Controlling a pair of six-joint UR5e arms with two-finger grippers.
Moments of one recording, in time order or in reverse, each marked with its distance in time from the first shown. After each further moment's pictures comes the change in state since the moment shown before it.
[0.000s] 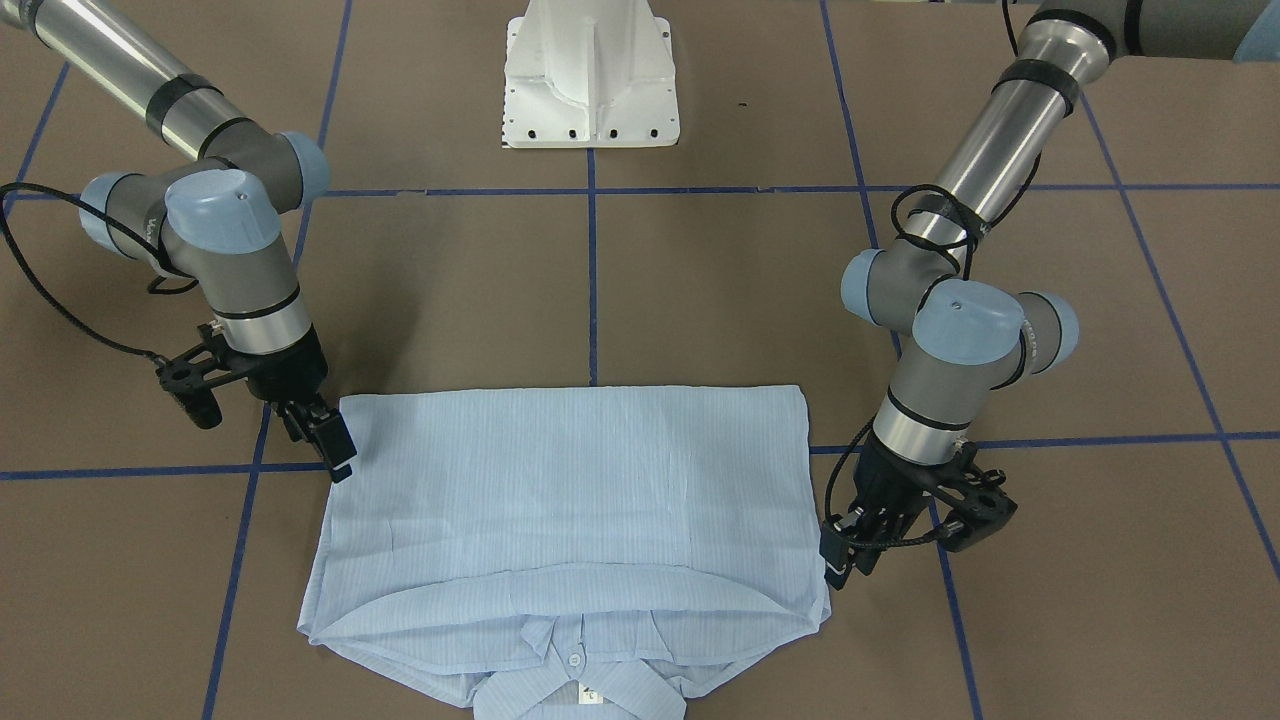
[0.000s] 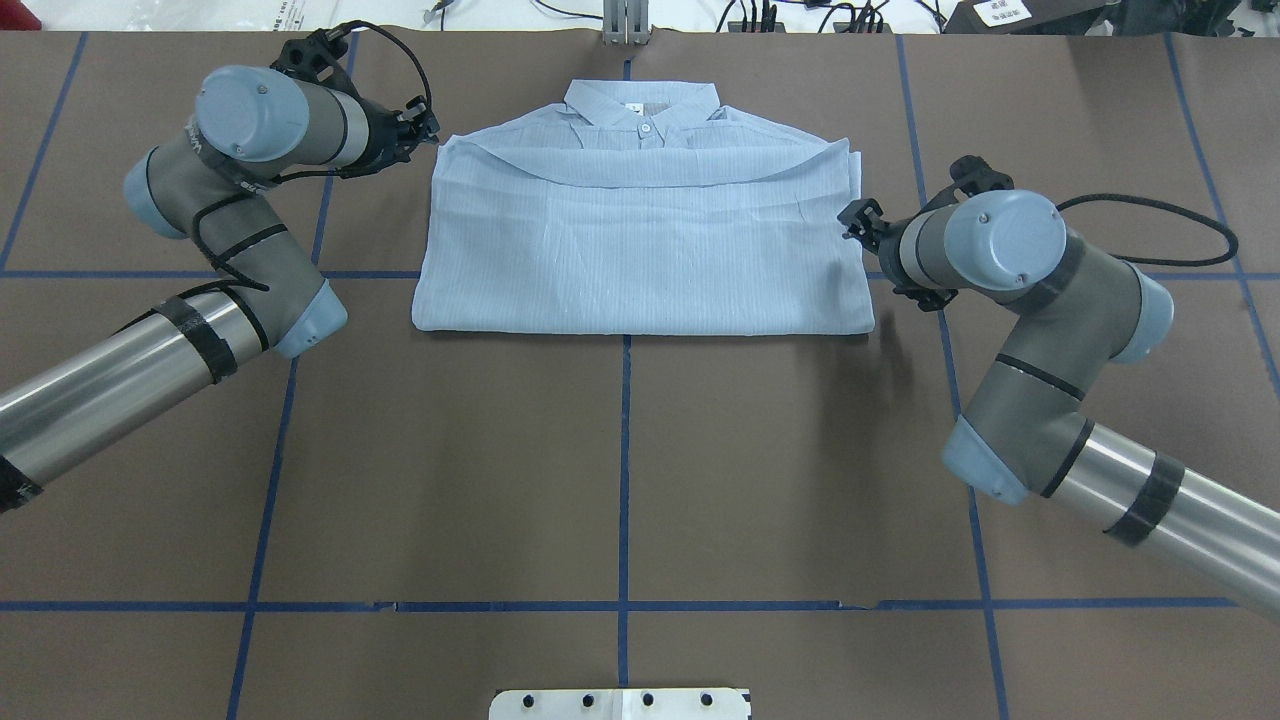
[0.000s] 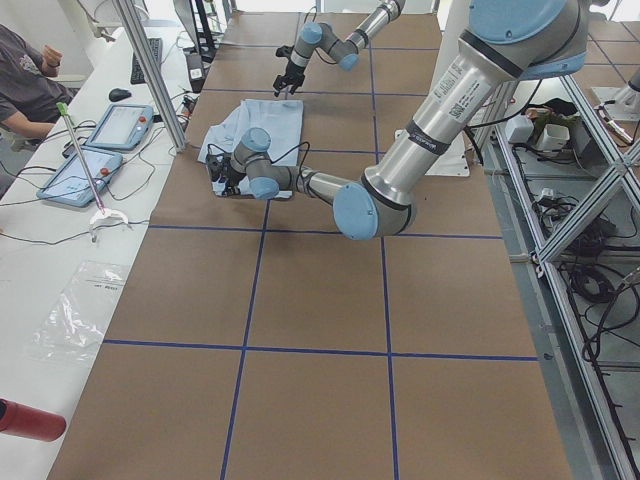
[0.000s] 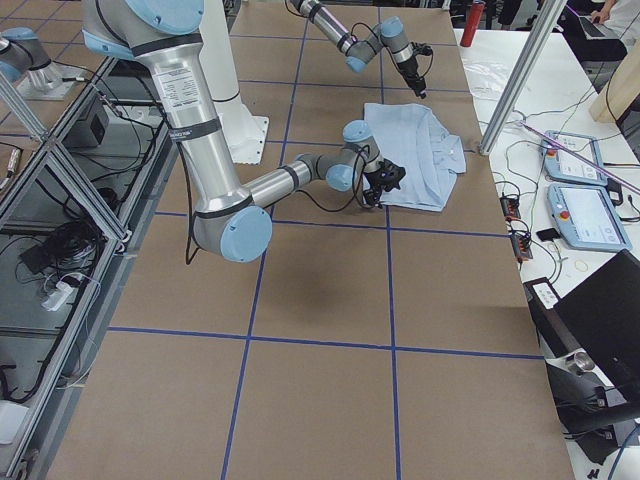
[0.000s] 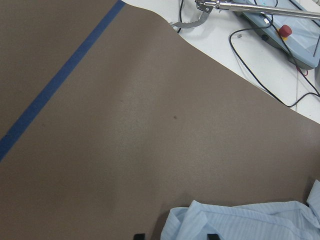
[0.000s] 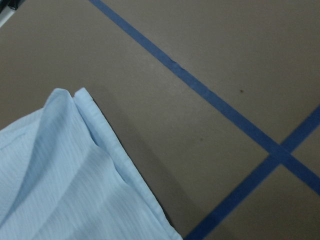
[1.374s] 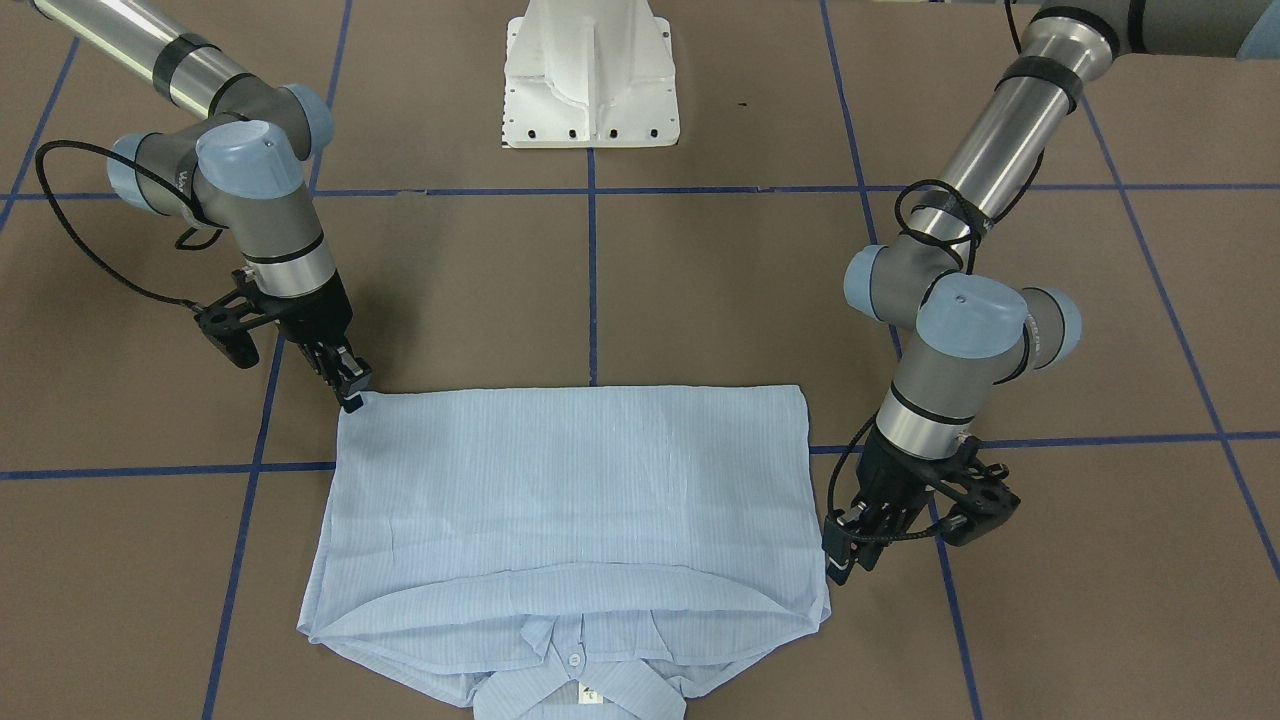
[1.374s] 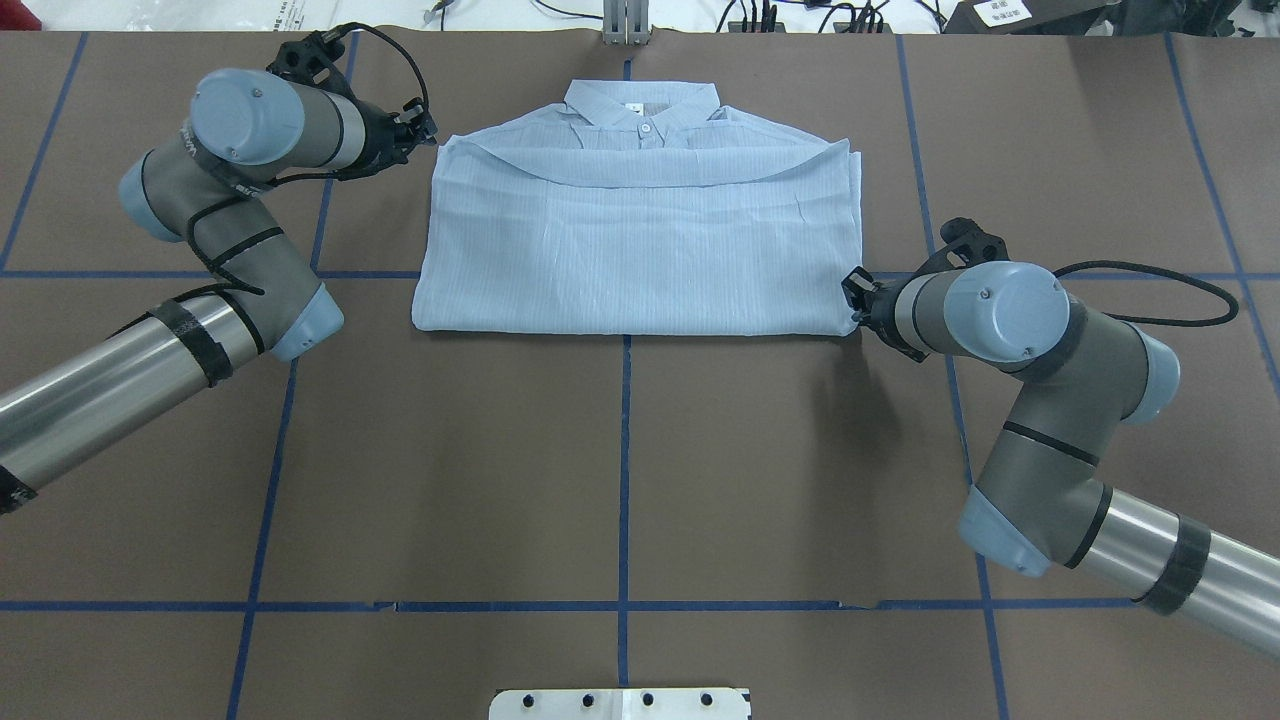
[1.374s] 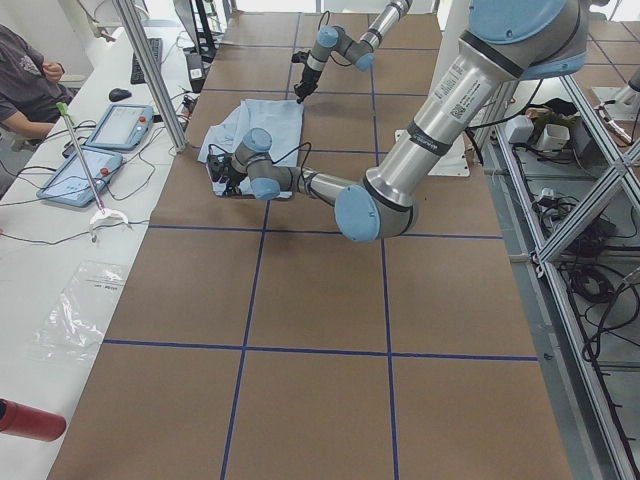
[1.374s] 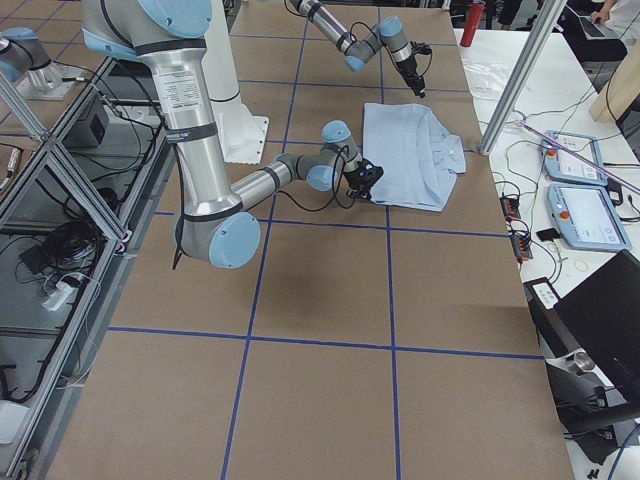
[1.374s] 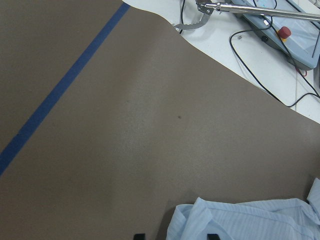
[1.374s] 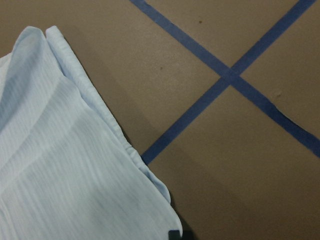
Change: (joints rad) left arm 0.001 0.006 -0.010 0.001 0.001 -0.001; right arm -0.068 -0.070 0.103 -0.007 -0.006 0.032
